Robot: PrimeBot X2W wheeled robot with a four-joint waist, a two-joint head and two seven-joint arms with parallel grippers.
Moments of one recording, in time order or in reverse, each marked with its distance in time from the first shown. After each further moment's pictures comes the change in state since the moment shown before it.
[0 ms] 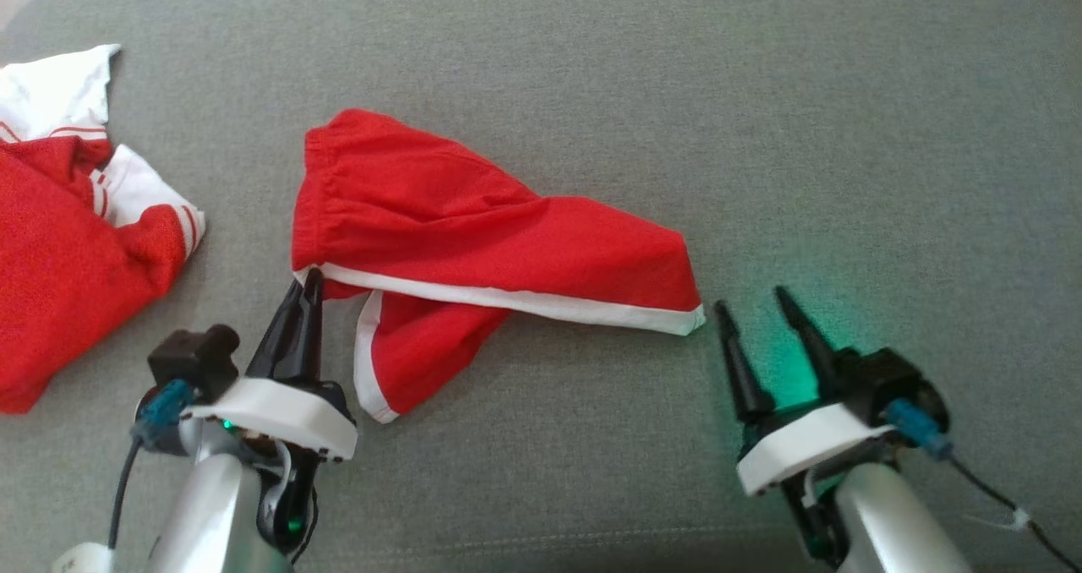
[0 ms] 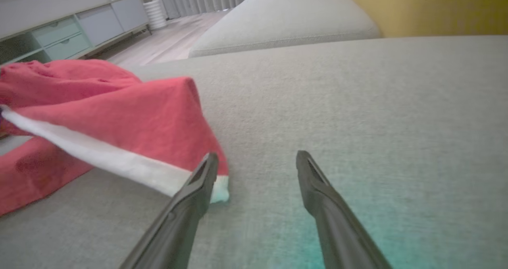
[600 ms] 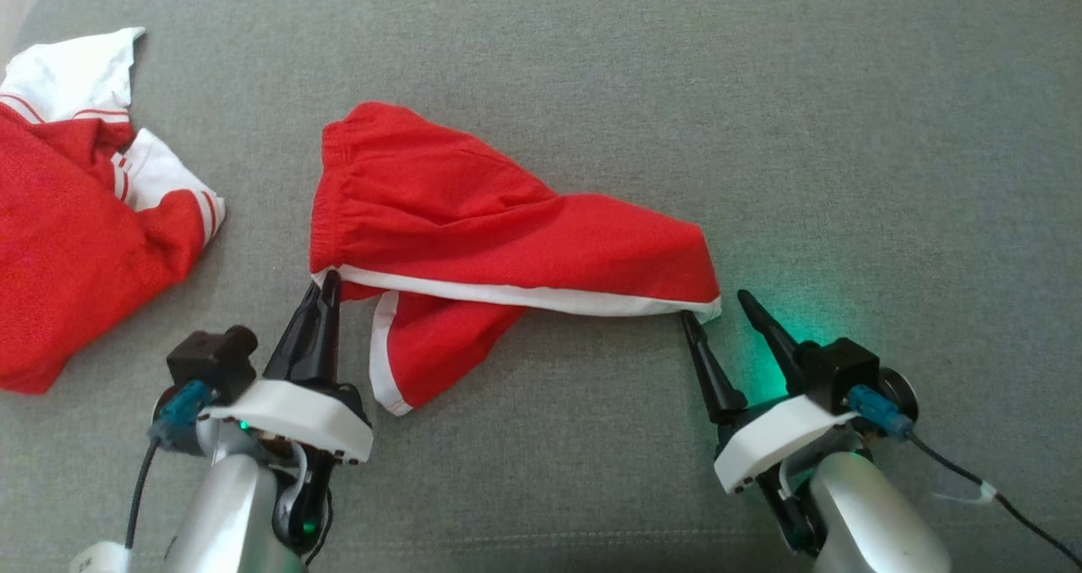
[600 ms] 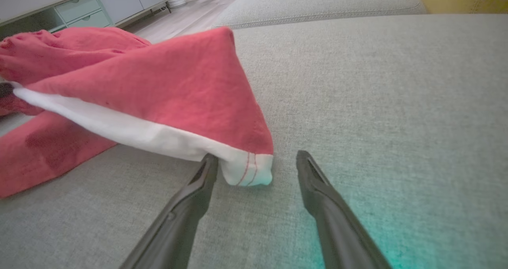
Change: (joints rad) left arm 0.006 -0.026 -0.004 0.001 0.023 0.000 0.000; right arm -0.070 0.000 0.103 0.126 0.021 0.000 0.000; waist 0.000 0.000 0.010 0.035
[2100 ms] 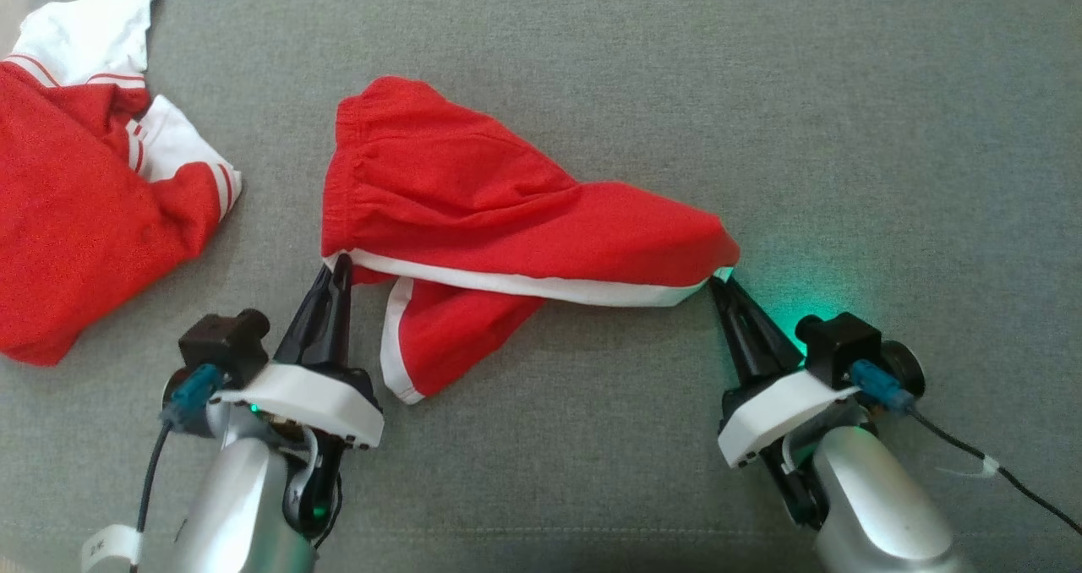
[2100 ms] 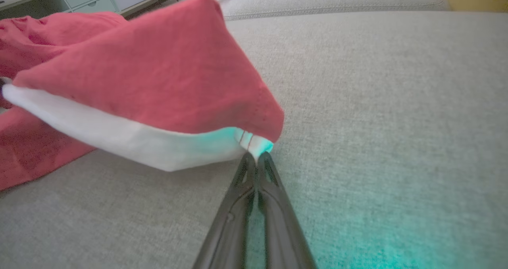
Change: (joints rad) left arm -0.032 -0.014 -0.012 0.008 0.015 0.000 0.000; right arm -0.053 -0.002 -0.017 0.027 -0.036 0.000 0.000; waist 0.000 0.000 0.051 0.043
